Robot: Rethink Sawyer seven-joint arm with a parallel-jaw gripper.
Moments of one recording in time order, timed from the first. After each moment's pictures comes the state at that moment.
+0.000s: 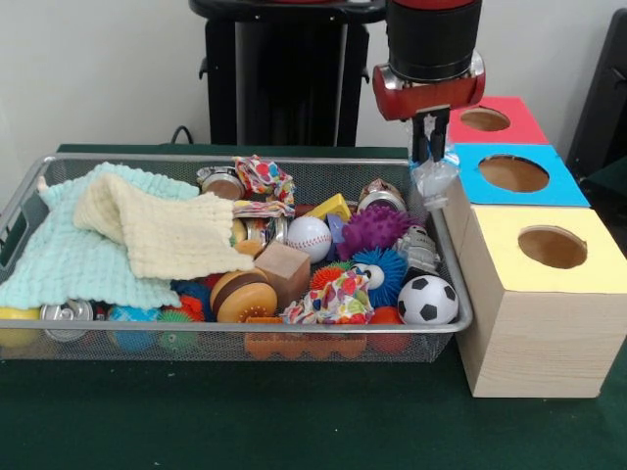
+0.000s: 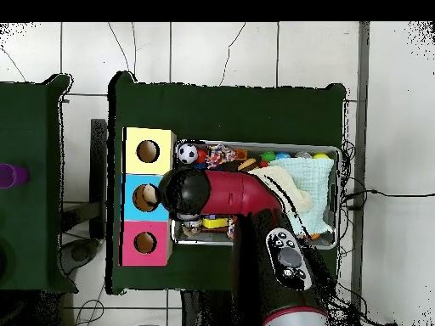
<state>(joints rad) -0.26 -0.72 0.19 1.73 -0.05 0.72 1.53</state>
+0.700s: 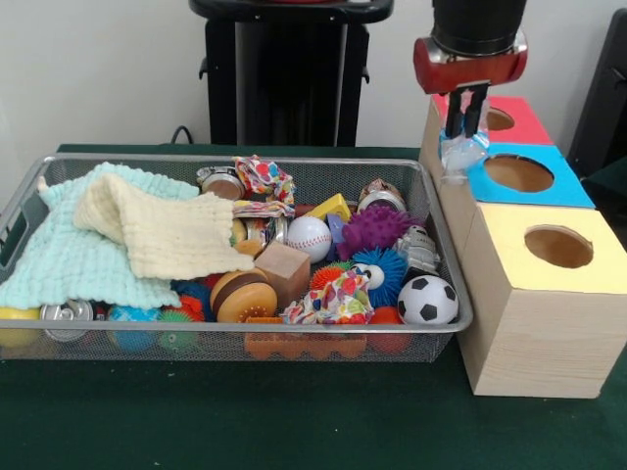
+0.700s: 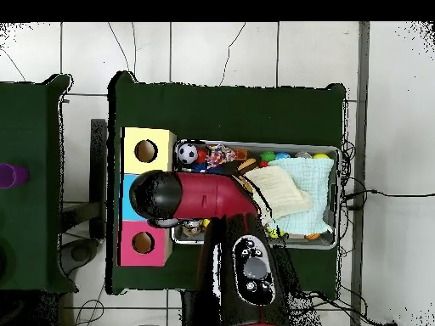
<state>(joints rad) -0.11 -0.75 0.09 1.71 0.00 0.79 1.55</state>
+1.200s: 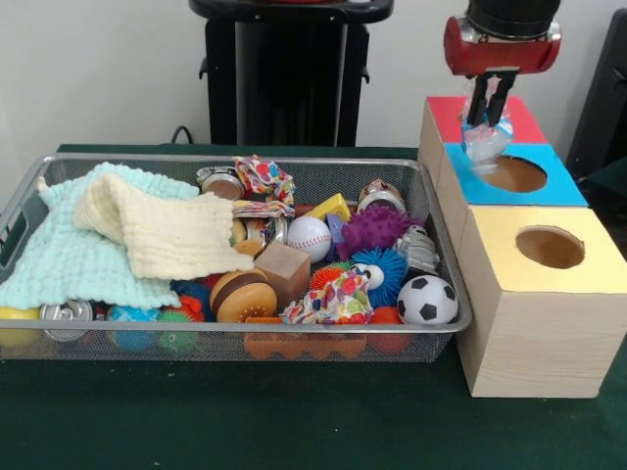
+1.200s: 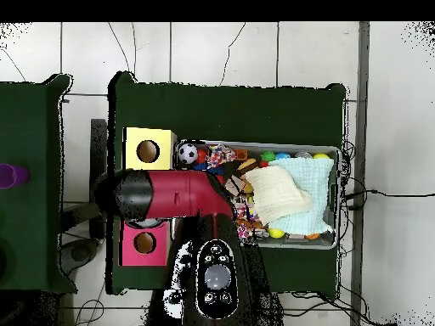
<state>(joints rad) 0.02 -0.74 0.00 1.63 0.01 0.85 1.68</state>
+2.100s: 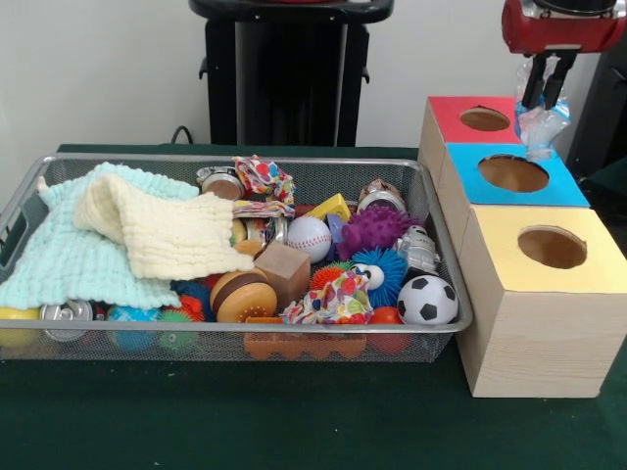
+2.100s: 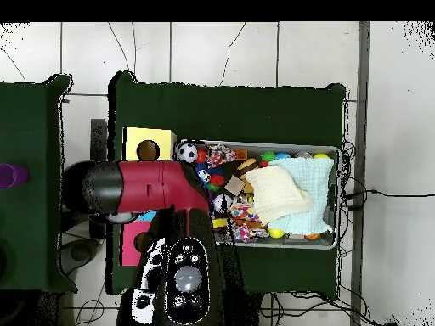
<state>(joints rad) 0.09 -0.74 -0.02 1.55 0.06 0.93 1.75</state>
